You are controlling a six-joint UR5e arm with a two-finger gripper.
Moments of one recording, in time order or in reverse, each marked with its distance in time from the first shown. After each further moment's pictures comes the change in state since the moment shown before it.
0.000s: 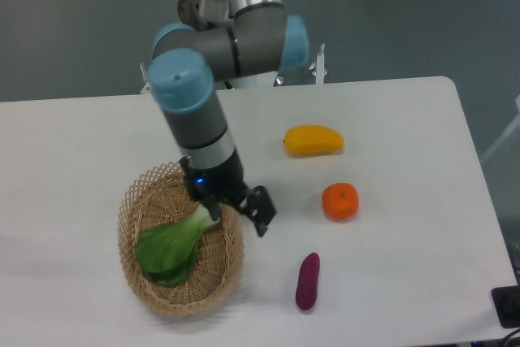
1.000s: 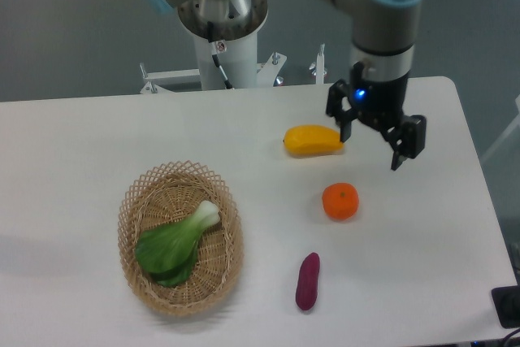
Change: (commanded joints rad) arm 0.387 0.083 0.129 -0.329 -0.258 0.579
